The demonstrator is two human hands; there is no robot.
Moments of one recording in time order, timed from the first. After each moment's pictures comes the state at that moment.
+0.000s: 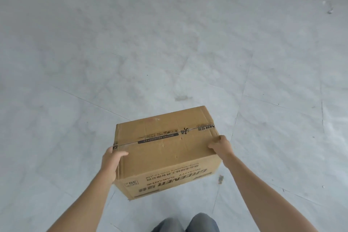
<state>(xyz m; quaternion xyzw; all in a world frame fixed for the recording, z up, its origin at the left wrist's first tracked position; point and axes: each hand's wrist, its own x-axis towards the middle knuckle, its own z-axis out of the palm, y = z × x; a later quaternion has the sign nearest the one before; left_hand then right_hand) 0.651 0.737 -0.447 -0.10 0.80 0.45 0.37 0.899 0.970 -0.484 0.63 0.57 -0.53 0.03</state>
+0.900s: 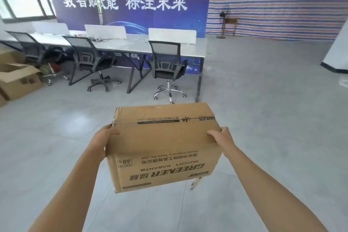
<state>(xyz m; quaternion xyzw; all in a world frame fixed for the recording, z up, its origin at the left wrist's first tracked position) 0.613 0.227 -0.106 -0.40 0.61 0.67 -0.14 0.405 0.520 -0.174 0.03 0.82 -0.55 0.17</state>
